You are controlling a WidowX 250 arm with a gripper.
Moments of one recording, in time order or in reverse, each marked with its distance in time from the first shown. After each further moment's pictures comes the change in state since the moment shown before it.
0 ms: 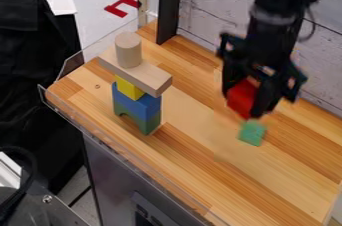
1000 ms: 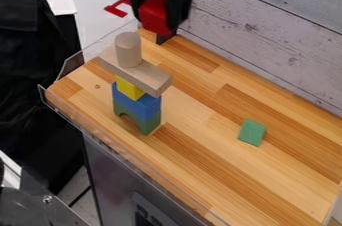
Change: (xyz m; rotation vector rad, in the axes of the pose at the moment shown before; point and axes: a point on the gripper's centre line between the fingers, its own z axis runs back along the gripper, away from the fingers) arm -0.041 0.101 0.066 -0.021 -0.081 0.332
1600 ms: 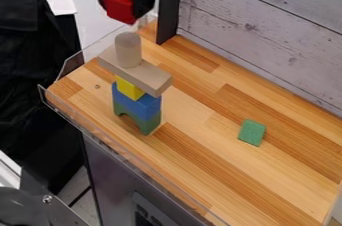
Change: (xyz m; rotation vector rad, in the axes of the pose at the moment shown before) arm -0.006 0.032 0.004 0.055 0.065 0.051
